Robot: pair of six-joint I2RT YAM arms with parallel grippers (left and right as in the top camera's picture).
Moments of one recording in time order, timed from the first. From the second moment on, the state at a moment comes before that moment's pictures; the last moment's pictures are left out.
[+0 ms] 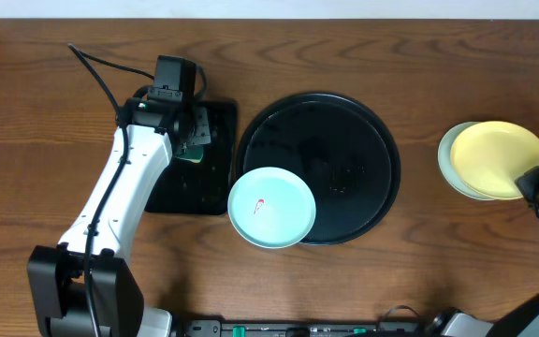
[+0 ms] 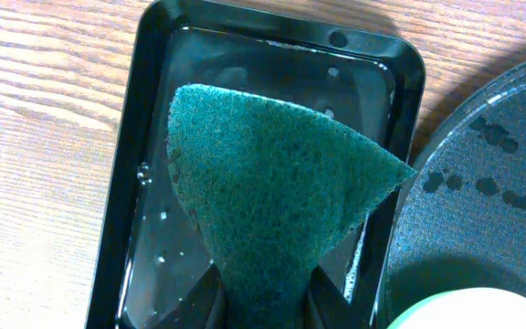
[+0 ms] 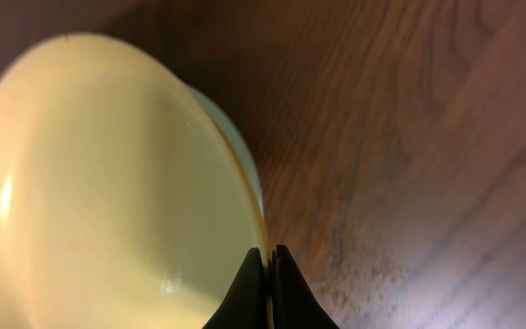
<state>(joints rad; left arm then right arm) -0.16 1.63 1.32 -0.85 -0.11 -0.28 -0.63 1.45 0.93 -0.53 -0.01 0.42</state>
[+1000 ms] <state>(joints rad) -0.16 1.63 1.32 -0.85 -0.11 -0.28 0.20 1.26 0.93 -0.75 -0.39 0.15</state>
